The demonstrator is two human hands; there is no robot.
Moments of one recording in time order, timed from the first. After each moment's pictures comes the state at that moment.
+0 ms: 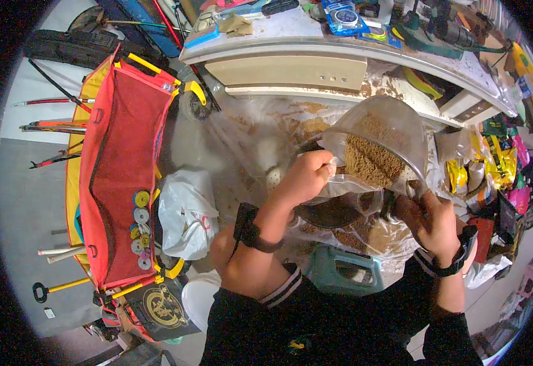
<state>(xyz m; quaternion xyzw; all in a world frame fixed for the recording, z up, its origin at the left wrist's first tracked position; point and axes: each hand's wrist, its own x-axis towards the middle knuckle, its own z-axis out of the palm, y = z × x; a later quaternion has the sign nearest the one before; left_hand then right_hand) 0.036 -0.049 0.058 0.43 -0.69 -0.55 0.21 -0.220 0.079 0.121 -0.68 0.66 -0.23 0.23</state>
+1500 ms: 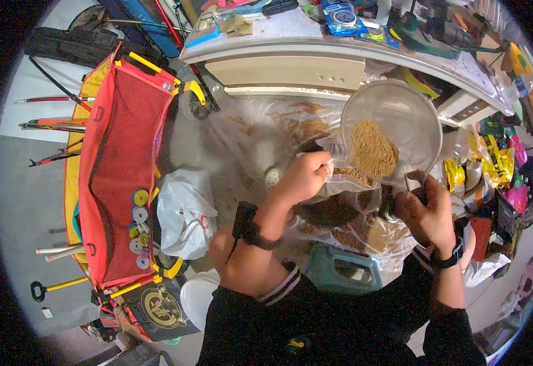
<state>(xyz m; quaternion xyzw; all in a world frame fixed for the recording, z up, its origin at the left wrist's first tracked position) 0.044 -0.046 0.052 0.44 -0.69 -0.55 0.17 -0.212 0.074 0.110 -0.48 0.66 -0.38 0.43</state>
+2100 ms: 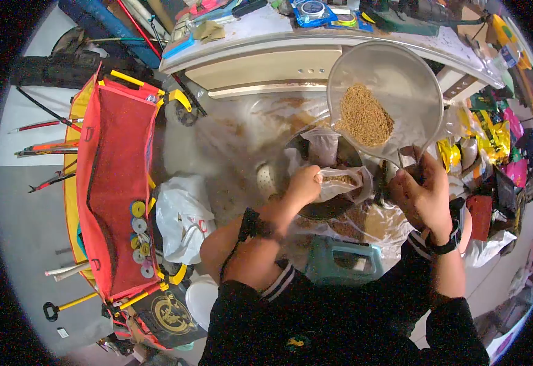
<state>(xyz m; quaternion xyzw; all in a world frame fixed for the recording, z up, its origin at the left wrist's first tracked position) 0.019 -0.012 -0.049 0.50 -0.76 -0.40 0.08 -0.215 0.069 0.127 -0.45 0.66 -0.45 0.40</state>
